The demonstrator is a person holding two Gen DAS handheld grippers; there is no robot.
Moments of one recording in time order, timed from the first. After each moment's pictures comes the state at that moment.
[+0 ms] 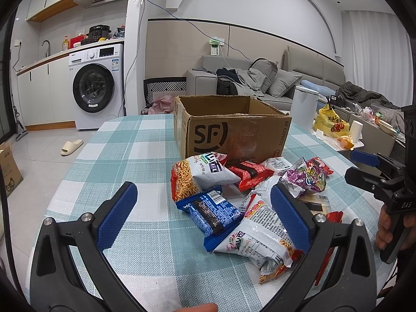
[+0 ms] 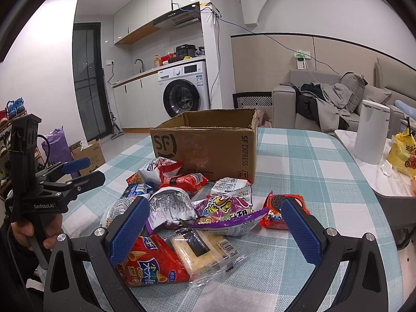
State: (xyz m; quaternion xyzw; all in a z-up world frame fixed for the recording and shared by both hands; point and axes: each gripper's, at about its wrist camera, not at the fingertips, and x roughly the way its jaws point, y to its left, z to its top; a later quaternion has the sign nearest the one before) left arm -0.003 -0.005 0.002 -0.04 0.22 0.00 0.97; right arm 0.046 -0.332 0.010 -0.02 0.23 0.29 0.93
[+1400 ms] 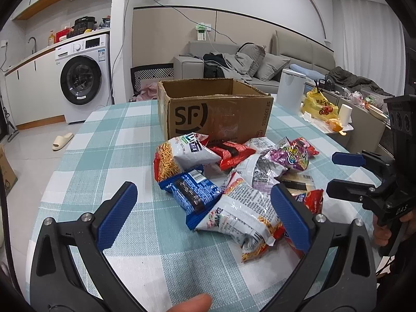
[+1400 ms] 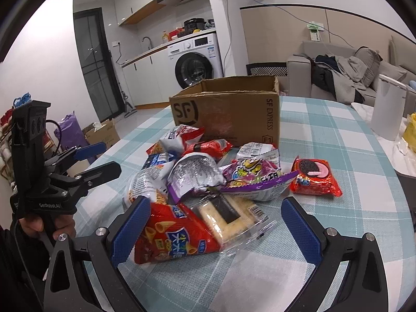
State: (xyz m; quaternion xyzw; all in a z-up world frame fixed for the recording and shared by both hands) left arm -0.013 -0.018 0.000 -0.02 0.27 -0.04 0.96; right arm 0.032 -0.315 -0.002 -0.03 0.32 0.33 0.89
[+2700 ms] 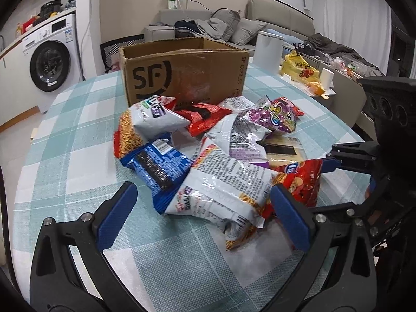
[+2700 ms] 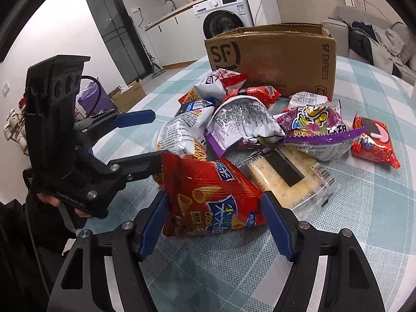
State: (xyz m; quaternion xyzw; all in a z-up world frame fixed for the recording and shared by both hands) left arm 0.024 -0.041 -0.032 0.00 0.36 -0.12 0.92; right arm 0.035 -0.279 -0.037 -0.04 0.43 0.41 0.80
